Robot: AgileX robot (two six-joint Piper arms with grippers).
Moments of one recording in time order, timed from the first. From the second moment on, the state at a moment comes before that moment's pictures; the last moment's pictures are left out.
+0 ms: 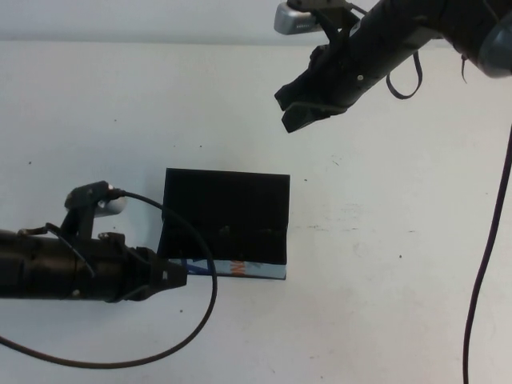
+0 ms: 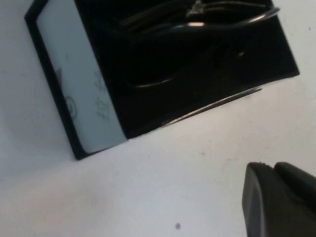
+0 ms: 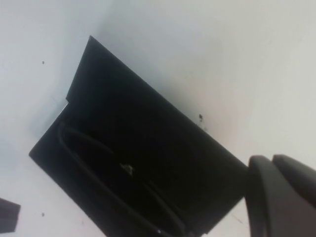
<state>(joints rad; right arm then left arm) 0.39 2.09 -2.07 0.47 1.17 -0.34 -0.16 1.60 -0.63 -1.46 0.76 1.35</state>
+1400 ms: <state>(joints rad) 0.46 2.40 -2.26 0.52 1.15 -0.34 -0.17 1.83 -0.63 -1.73 0.76 1.74</state>
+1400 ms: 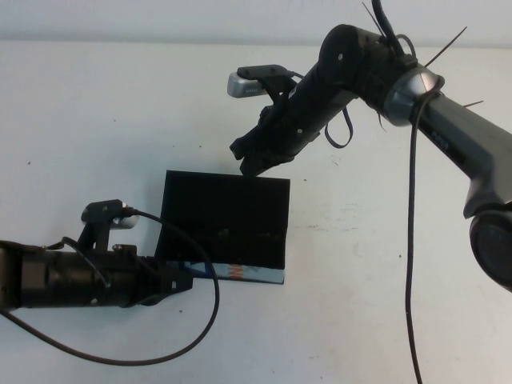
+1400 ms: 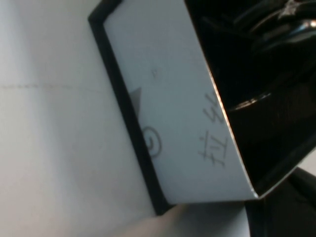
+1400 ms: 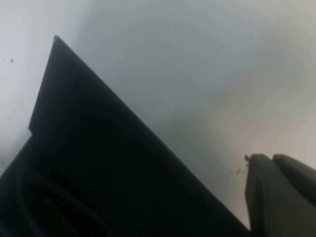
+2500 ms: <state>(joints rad) 0.46 2.47 -2.35 0.45 1.22 -0.26 -0.17 1.83 -0.63 -1.73 0.76 1.74</state>
